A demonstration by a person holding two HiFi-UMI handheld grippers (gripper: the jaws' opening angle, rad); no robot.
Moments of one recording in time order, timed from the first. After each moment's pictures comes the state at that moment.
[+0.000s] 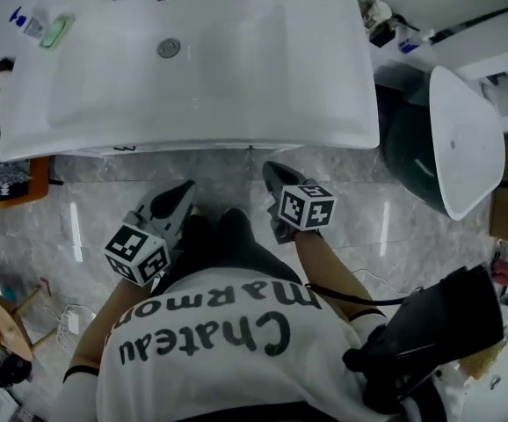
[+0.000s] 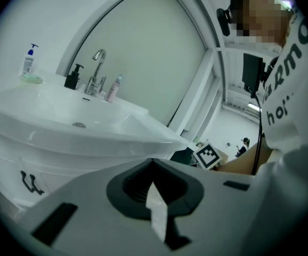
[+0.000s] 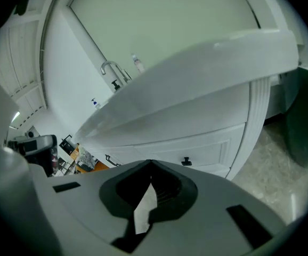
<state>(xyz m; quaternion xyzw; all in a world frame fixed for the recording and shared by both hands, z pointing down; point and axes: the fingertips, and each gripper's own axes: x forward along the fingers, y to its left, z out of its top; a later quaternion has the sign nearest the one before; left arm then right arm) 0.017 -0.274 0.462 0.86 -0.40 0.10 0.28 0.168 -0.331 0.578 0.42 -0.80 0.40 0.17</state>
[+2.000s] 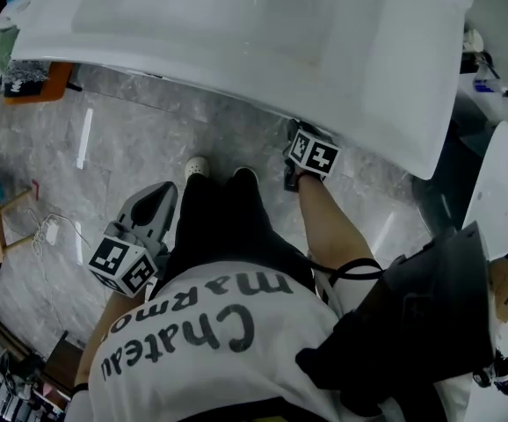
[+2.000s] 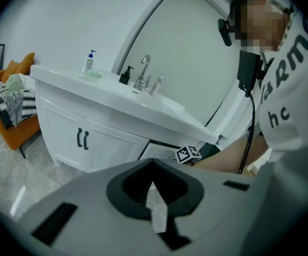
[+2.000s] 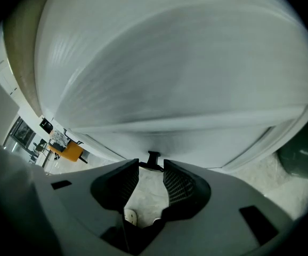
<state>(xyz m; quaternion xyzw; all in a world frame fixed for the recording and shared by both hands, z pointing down) -0.038 -0.179 0.512 0.72 -0.58 0.10 0.36 0.166 -0.388 0.749 0.45 -0.74 0.40 0.32</state>
